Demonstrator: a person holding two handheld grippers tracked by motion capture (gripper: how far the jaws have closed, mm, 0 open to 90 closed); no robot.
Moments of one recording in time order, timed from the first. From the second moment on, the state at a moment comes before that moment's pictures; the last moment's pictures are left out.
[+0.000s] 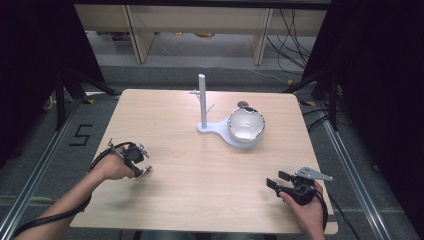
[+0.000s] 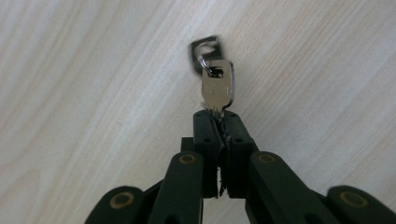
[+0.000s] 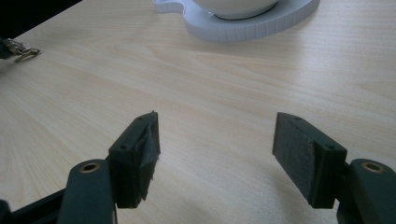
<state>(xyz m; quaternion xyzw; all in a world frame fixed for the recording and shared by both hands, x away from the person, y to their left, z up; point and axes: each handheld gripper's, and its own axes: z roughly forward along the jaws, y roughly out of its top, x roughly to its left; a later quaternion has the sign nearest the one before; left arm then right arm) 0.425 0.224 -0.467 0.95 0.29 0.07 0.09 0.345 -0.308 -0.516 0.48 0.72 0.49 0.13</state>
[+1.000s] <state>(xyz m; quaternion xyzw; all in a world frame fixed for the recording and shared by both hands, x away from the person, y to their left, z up) 0.465 0.172 -0.369 0.94 0.25 0.17 0.16 0.342 -0.312 -0.515 0.49 0.71 0.49 0.13</state>
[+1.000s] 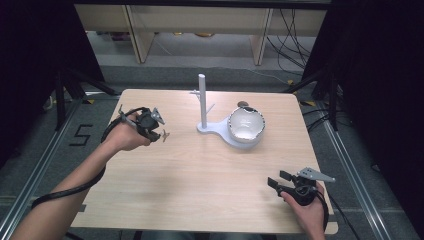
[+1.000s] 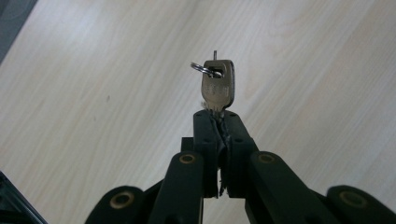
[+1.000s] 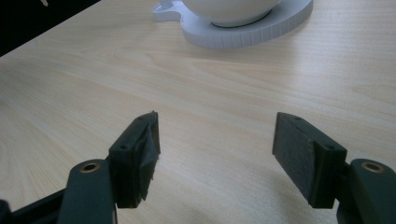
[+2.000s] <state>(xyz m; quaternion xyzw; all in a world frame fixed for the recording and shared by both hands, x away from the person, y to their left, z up) 0.523 0.132 -0.306 0.91 0.24 0.23 0.25 0.345 -0.312 -0.516 0.47 0.73 0.48 0.14</state>
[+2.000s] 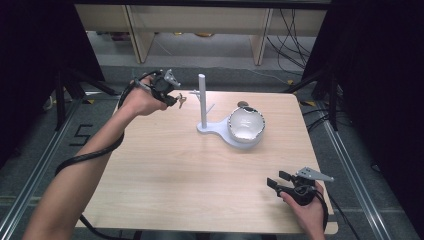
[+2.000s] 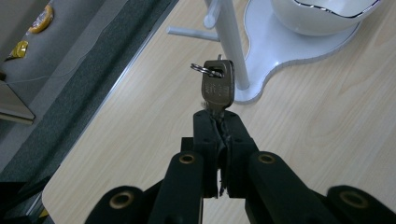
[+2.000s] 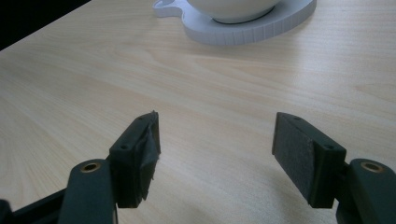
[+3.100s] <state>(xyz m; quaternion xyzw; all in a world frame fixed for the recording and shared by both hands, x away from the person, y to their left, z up) 0.541 0.121 -0.315 0.91 0.25 0.24 0.24 0.346 -0.311 -0.516 0.47 0.73 0.48 0.14</state>
